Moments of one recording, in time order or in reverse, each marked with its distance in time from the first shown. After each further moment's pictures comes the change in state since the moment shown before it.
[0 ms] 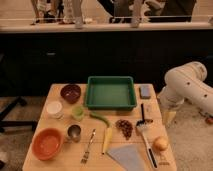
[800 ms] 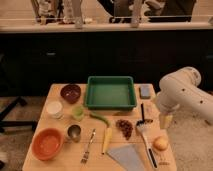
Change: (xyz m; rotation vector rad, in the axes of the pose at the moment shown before) arm -0.032 0.023 0.007 0.010 -0.016 -0.243
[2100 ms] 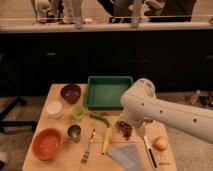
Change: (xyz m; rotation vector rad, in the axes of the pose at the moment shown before) arm -0.136 0.018 0.036 -0.092 -0.033 -0.646
